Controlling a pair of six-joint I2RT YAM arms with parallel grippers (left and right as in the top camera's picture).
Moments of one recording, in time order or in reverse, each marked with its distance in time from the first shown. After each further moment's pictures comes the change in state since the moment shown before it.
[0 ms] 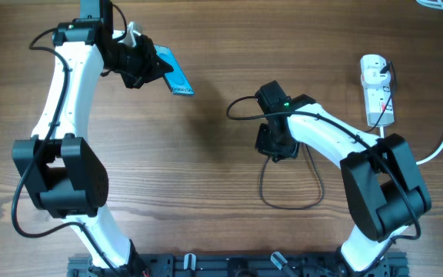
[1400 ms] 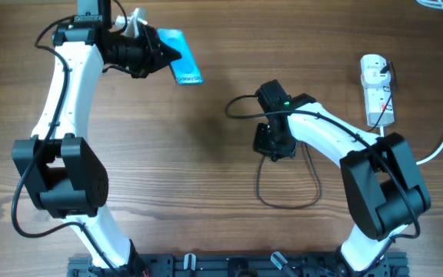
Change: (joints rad) left arm 0.000 0.000 0.000 0.126 0.204 0.068; right arm -0.004 0.003 0.009 0.019 -0.082 -0.029
